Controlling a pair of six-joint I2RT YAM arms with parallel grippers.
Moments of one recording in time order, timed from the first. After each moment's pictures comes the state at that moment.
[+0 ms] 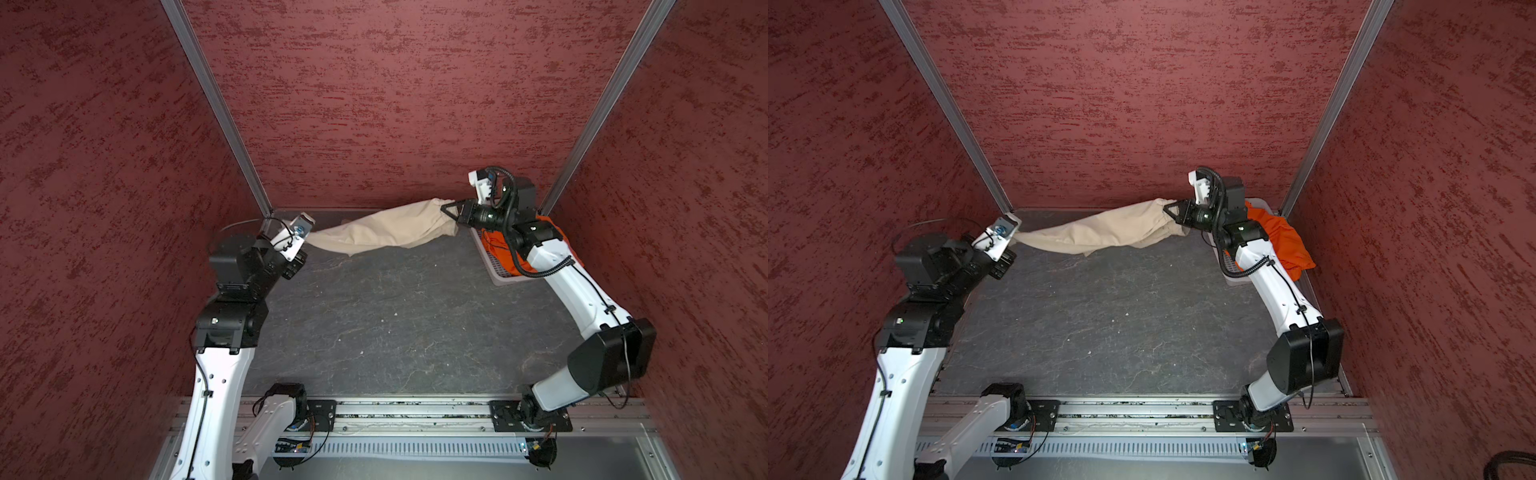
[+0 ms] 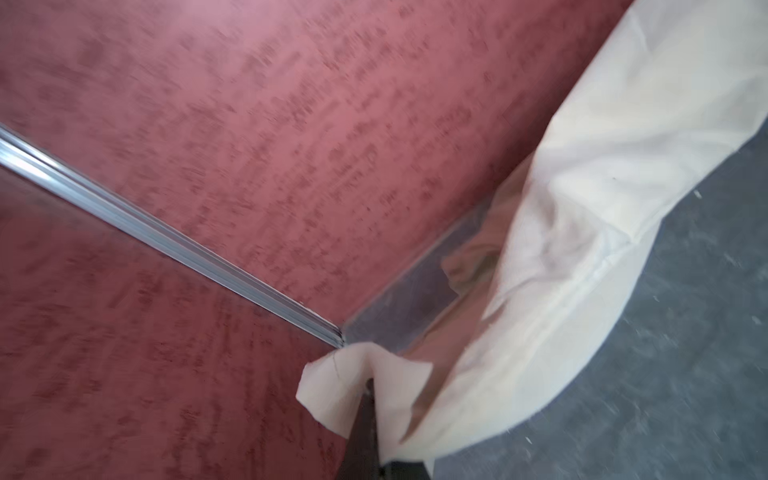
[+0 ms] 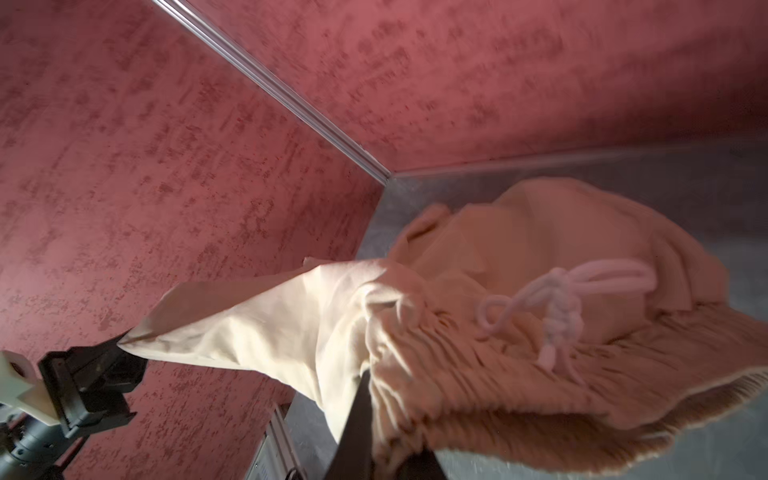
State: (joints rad) left arm -0.07 0.84 1.11 -0.62 0.10 0.72; right arm 0.23 1.53 1.34 -0.26 -0.68 0.64
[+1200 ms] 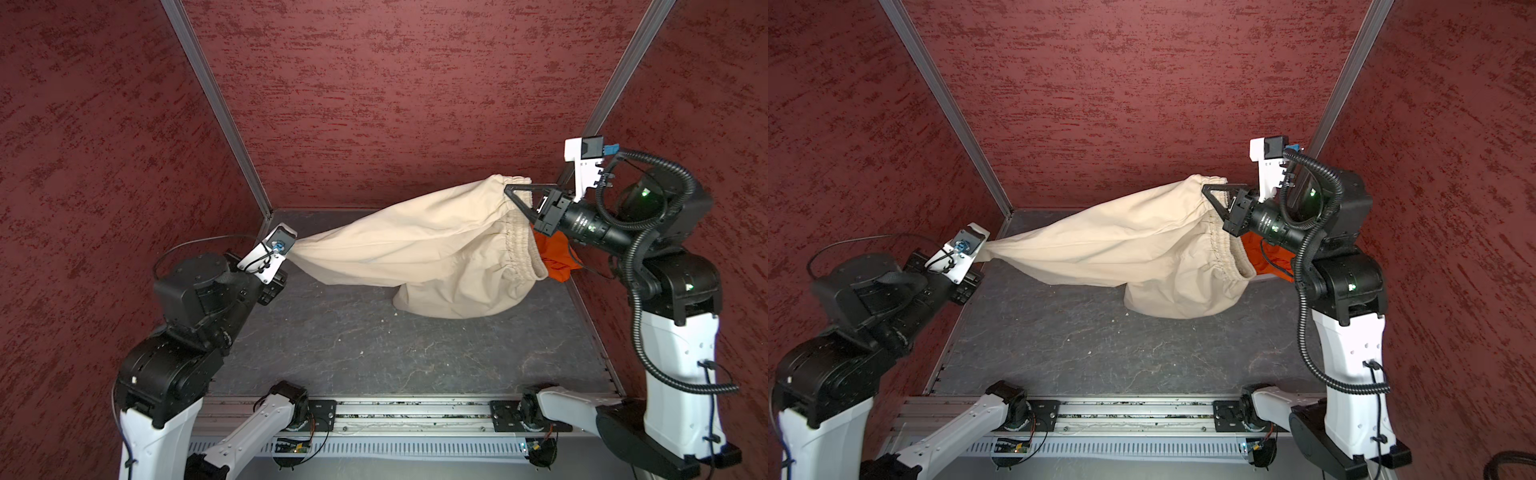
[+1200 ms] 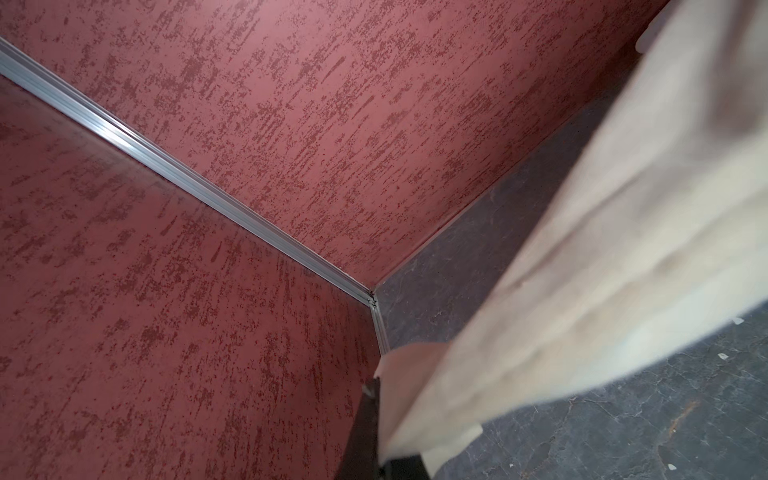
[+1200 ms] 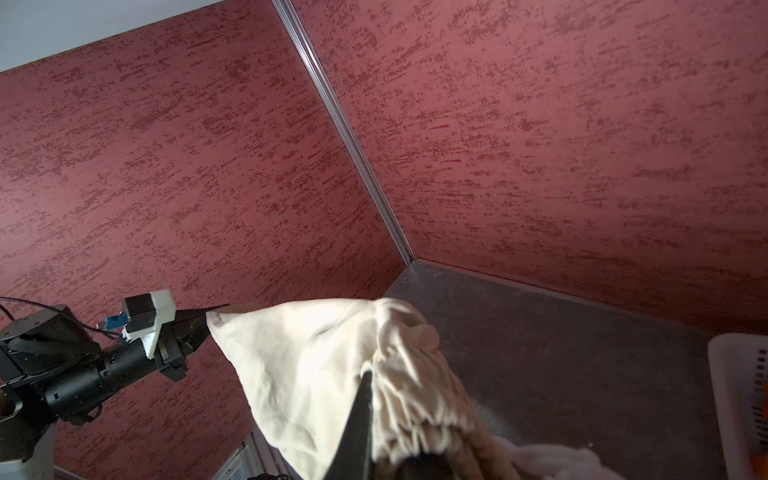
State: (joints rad) left arm -0.33 0.90 1.67 -1.07 -0.29 0.66; right arm 0.20 1.29 2.08 -0.85 -0.63 0.40
